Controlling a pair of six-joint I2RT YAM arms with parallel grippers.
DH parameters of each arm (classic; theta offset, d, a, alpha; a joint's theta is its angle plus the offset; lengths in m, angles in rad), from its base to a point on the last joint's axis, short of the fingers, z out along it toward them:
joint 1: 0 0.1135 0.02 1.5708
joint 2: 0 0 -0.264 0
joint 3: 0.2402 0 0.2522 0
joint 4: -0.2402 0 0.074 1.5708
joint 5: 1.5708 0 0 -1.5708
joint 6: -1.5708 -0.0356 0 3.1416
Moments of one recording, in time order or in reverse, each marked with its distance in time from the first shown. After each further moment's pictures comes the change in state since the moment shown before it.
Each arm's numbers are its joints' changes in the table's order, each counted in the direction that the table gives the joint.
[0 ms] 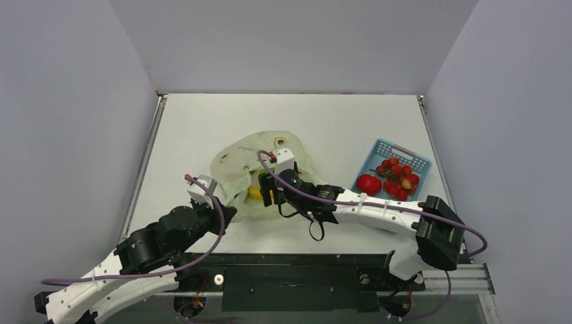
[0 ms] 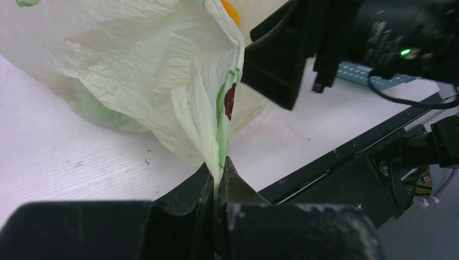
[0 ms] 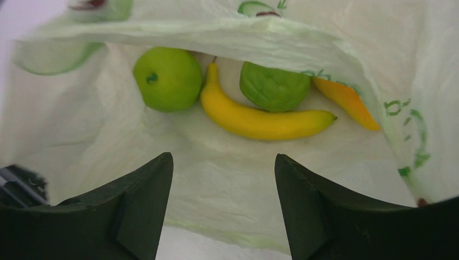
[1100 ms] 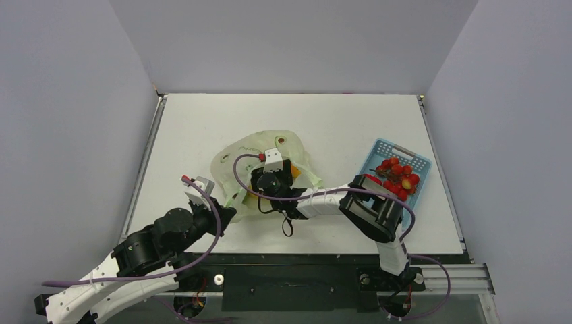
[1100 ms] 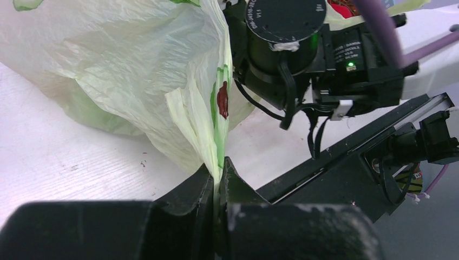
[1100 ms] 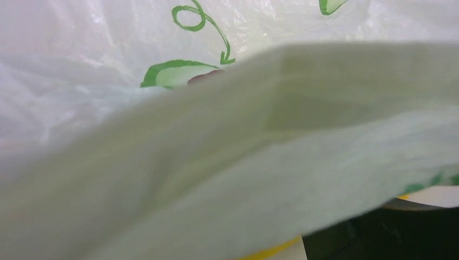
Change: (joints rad) left arm -0.001 0.037 -0.008 0.005 0.019 -0.008; right arm -0.044 -0.508 0.049 0.497 0.338 0.072
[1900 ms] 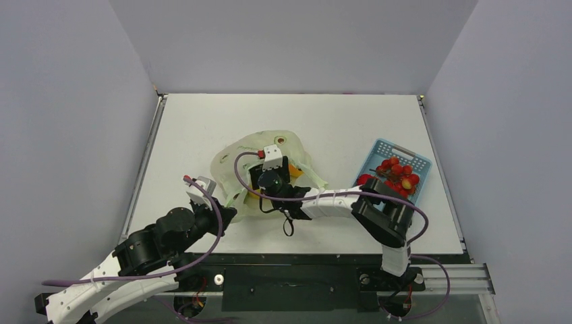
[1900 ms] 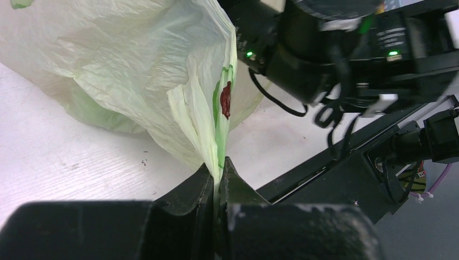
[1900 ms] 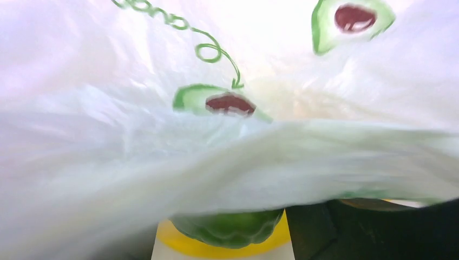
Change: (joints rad) left arm 0.000 -0.012 -0.001 0.000 0.000 -0.001; right arm 0.006 0.020 0.022 0.000 -0.002 0.048
